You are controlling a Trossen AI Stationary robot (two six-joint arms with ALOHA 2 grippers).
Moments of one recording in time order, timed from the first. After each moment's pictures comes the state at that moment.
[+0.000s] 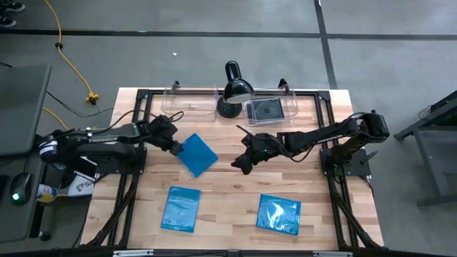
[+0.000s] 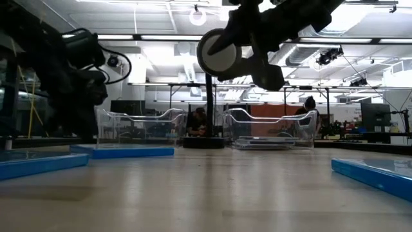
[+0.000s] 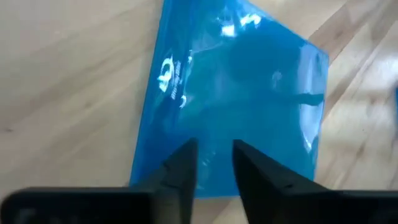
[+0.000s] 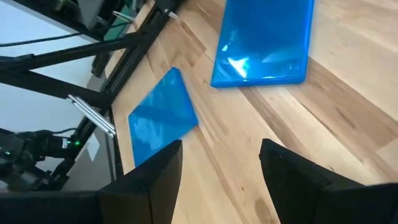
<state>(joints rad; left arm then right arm) 0.46 0.91 0.28 -0.30 0.31 -0.66 0.06 1.57 0.93 0.08 -0.08 0.93</state>
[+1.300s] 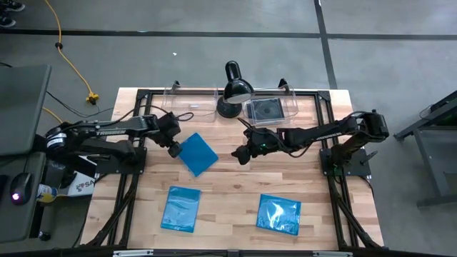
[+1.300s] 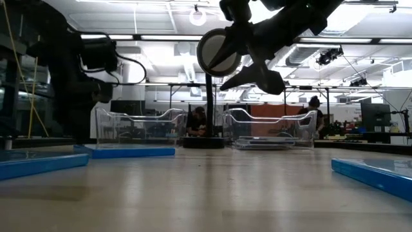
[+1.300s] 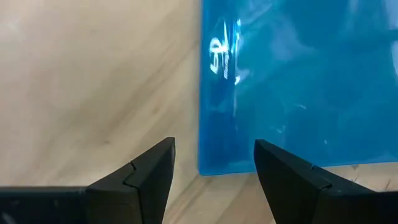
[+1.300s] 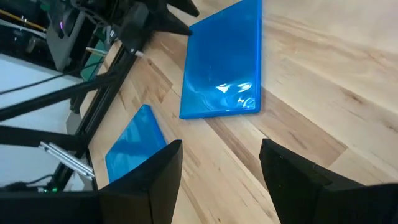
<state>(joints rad) 0.46 1.08 0.45 -0.57 0.15 -0.32 0.01 1.57 0.93 0.05 0.02 1.00</state>
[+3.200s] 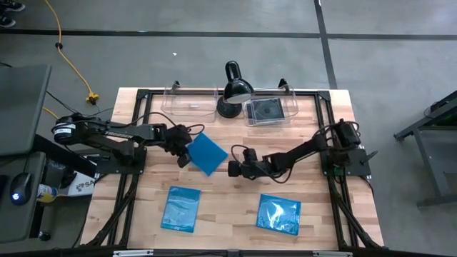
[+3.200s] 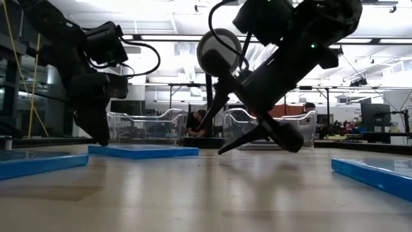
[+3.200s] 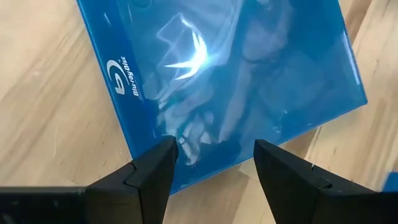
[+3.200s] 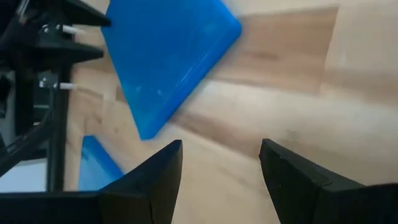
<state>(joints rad) 0.21 1.22 0.45 -0.29 0.15 -0.40 0.20 1.90 0.93 0.23 0.31 1.57</state>
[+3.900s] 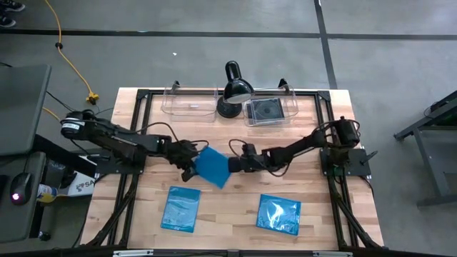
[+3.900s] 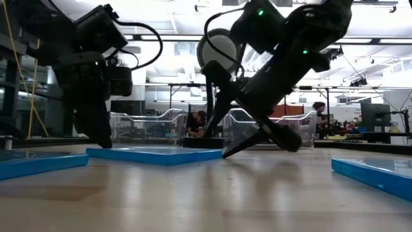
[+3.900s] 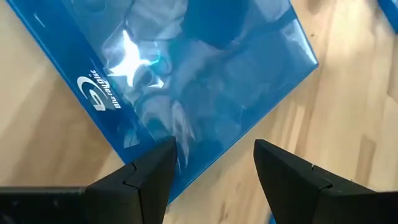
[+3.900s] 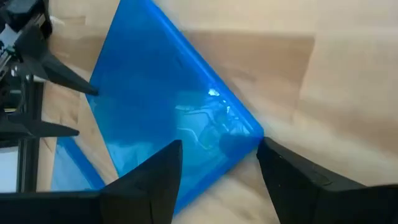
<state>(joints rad) -0.05 1.35 0.45 -0.02 0.19 -0.61 0.16 1.90 0.93 0.18 0.22 1.49</state>
